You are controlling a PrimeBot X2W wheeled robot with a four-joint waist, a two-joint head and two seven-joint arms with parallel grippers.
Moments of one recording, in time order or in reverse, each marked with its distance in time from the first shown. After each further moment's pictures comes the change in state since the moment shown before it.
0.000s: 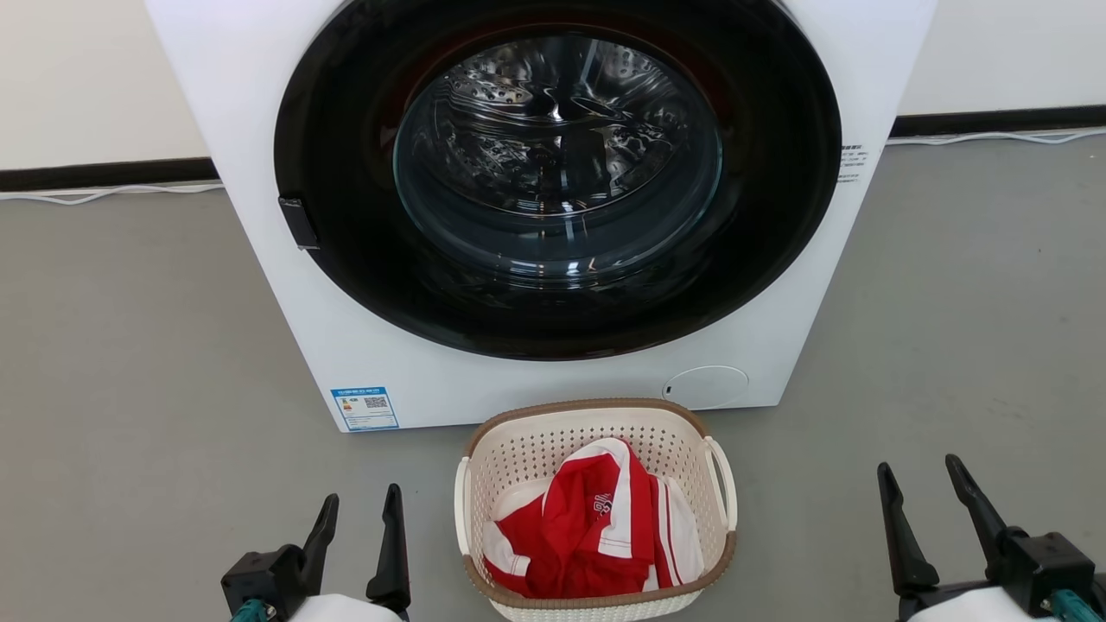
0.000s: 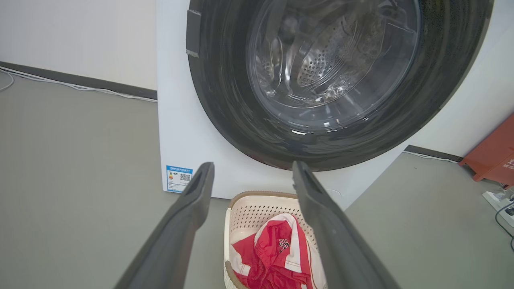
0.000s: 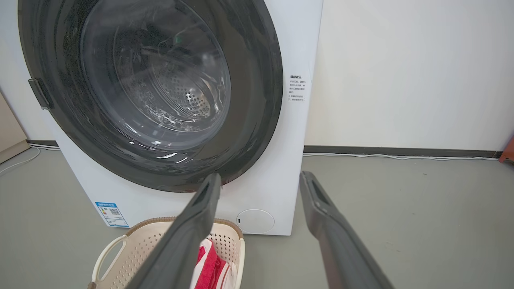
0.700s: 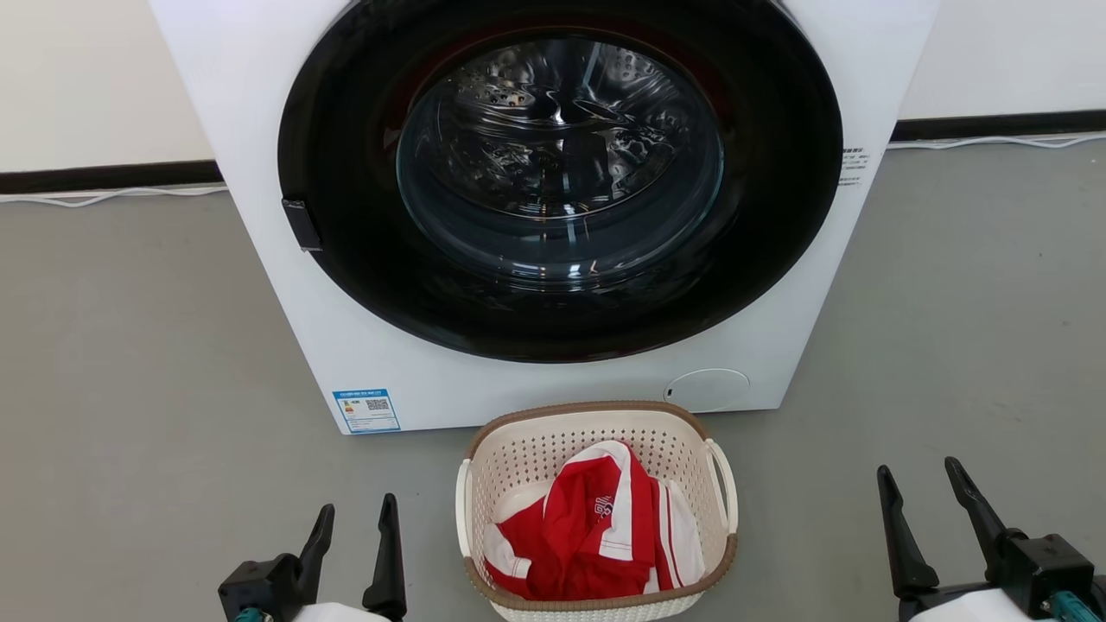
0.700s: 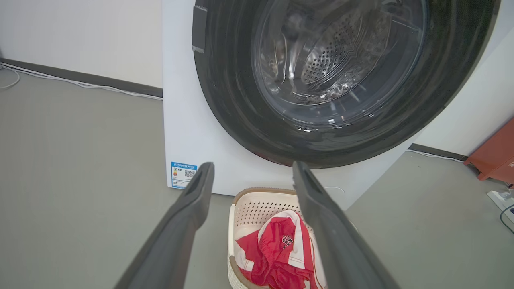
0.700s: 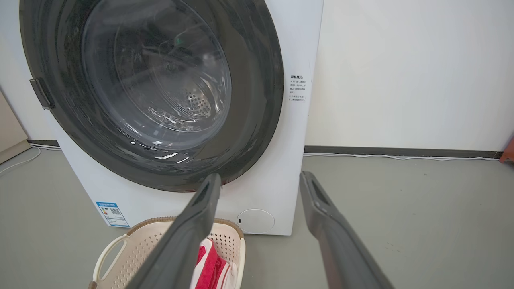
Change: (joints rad) left arm 0.015 0.001 0.006 0.002 0.004 0.001 -0.003; right arm 0.005 -0.001 0.002 0.002 -0.001 0.000 0.000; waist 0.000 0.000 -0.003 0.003
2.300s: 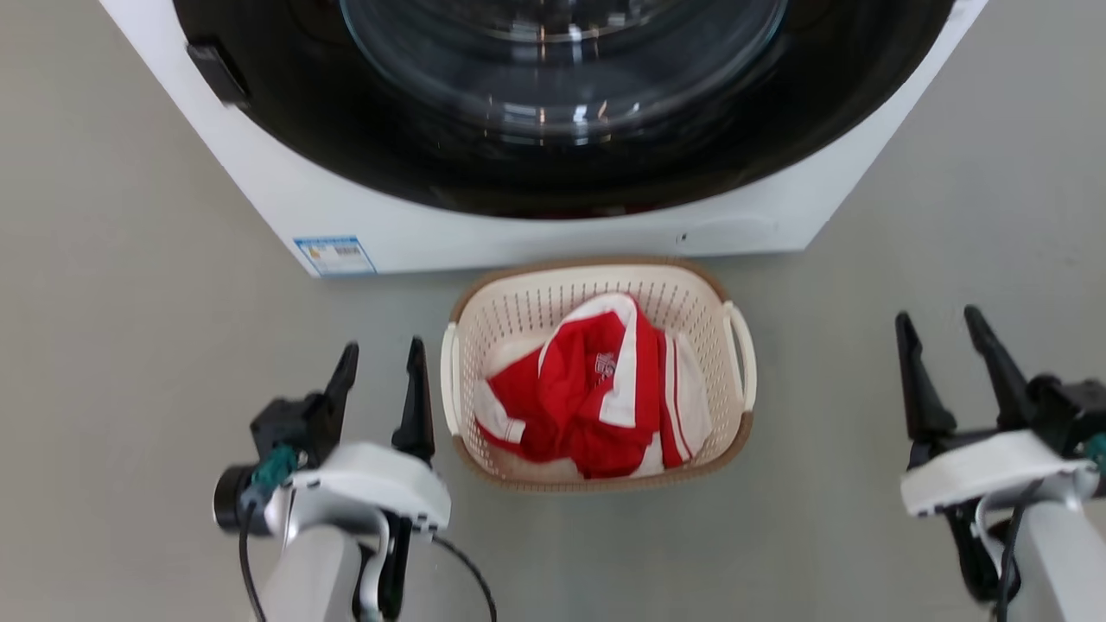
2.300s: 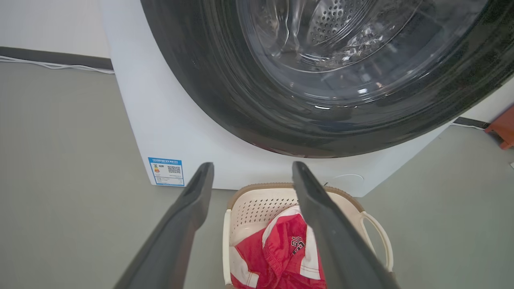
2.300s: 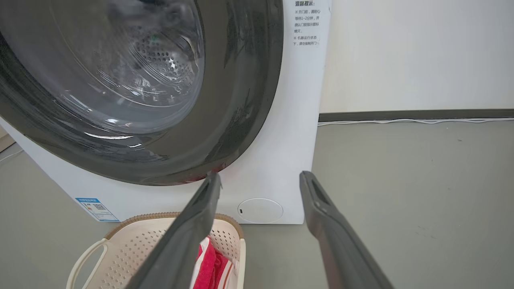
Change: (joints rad) left arm -0.315 -0.004 -0.070 0.112 0.017 0.042 -0.004; right arm -0.304 -0.082 0.061 0.130 0.153 0.000 -0.003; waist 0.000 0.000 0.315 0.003
